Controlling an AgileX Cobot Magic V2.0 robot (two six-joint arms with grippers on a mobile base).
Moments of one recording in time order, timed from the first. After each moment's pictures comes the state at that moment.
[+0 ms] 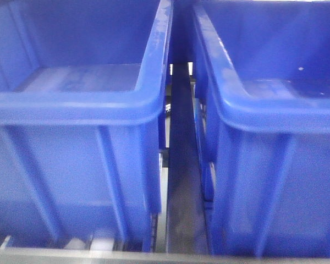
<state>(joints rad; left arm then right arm) -0.10 0.34 -0.41 -0.31 0.07 0.20 -0.04 0.50 -0.32 -0.10 -0.09 0.11</state>
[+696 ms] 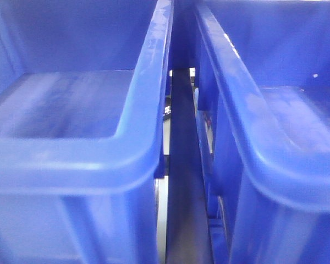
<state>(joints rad) -0.10 0.34 -0.41 -0.31 0.07 0.20 -0.04 0.50 -0.32 -0.10 -0.09 0.11</state>
